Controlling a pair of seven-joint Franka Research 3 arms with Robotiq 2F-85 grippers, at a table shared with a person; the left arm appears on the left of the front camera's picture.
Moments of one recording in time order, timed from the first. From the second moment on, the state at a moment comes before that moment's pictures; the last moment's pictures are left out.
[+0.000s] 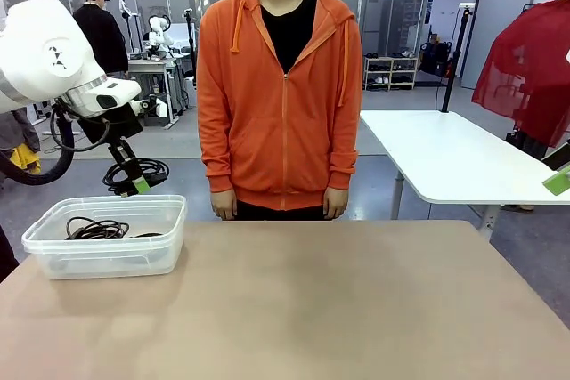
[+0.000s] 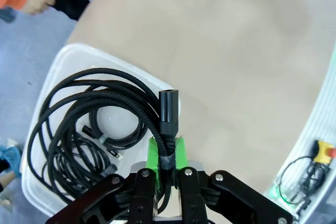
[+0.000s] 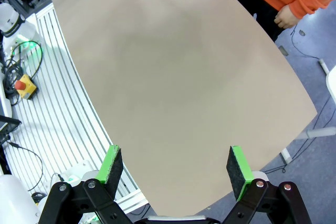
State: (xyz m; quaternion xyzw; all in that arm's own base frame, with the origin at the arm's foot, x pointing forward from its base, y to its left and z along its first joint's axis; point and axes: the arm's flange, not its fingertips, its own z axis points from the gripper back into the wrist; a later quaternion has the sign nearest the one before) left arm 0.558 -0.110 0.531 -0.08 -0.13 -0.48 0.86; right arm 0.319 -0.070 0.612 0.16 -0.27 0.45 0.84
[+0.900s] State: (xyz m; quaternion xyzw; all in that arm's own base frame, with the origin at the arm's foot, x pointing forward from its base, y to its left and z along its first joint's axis) left arm 0.628 -0.098 0.449 -0.11 -0.09 -0.44 0.89; right arm 0.319 -0.070 0.612 0.16 -0.27 0.45 0.84
